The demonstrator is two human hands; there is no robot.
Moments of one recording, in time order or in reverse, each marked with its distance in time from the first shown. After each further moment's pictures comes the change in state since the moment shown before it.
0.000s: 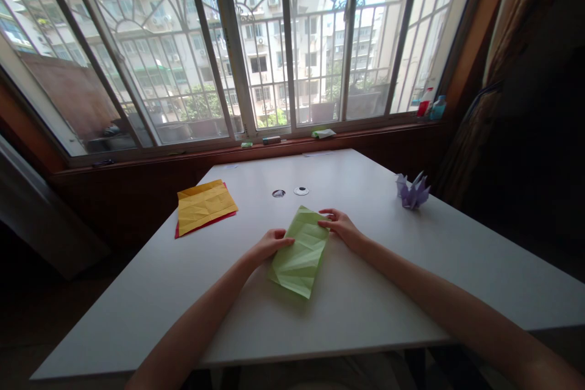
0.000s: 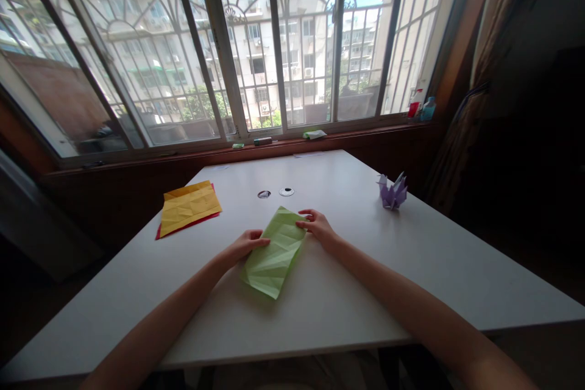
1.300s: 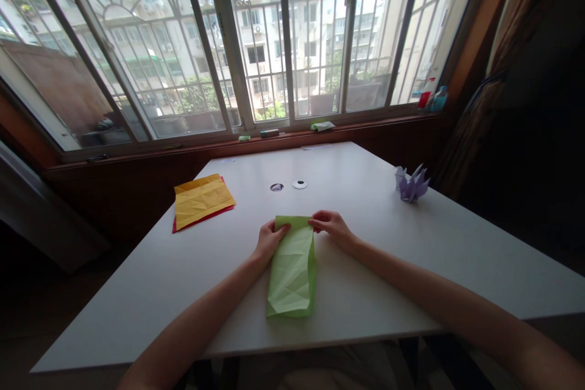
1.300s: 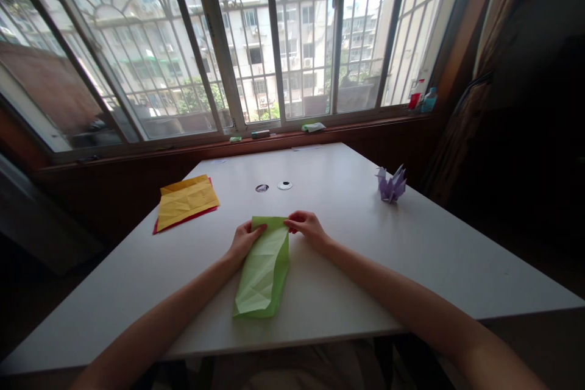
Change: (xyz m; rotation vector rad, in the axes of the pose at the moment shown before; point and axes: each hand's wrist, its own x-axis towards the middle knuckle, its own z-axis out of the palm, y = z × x) left_hand 0.015 -0.022 0.016 -0.118 0.377 0.222; right_hand -0.014 -0.001 0.023 -0.088 -0.059 -0.115
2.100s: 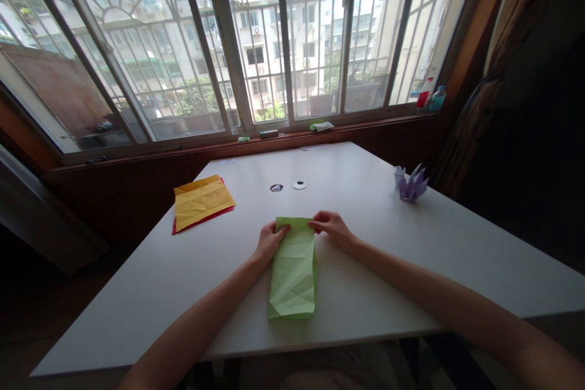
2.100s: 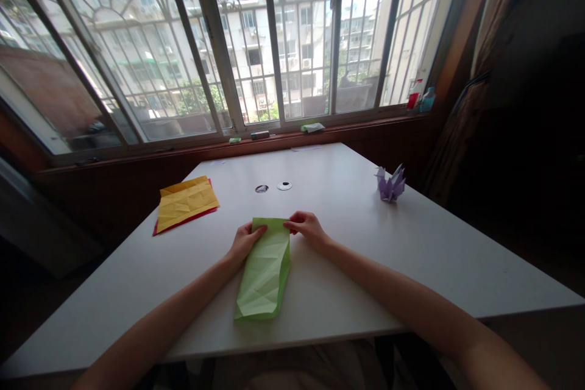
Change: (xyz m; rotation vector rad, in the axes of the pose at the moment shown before) left_hand 0.000 -0.002 0.000 -0.058 -0.010 -0.001; right_hand 0.002 0.005 -0.001 -0.001 0.000 -0.021
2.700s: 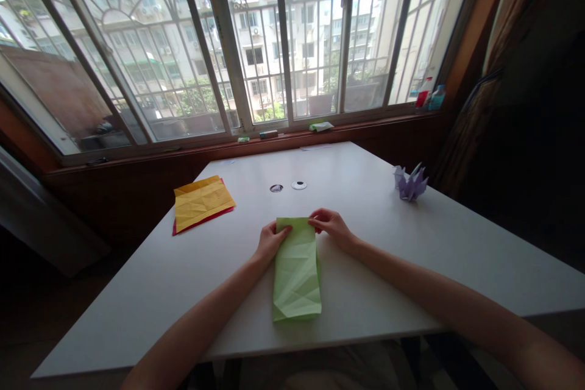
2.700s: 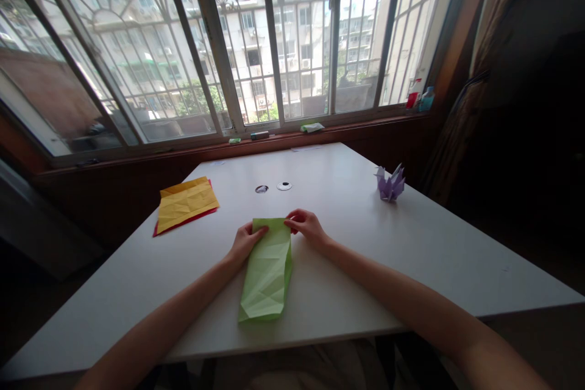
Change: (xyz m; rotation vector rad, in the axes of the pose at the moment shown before) left_hand 0.001 -0.001 0.000 0.043 -0.004 0.026; right_hand 0.002 0.002 0.000 0.037 -0.001 -0.056
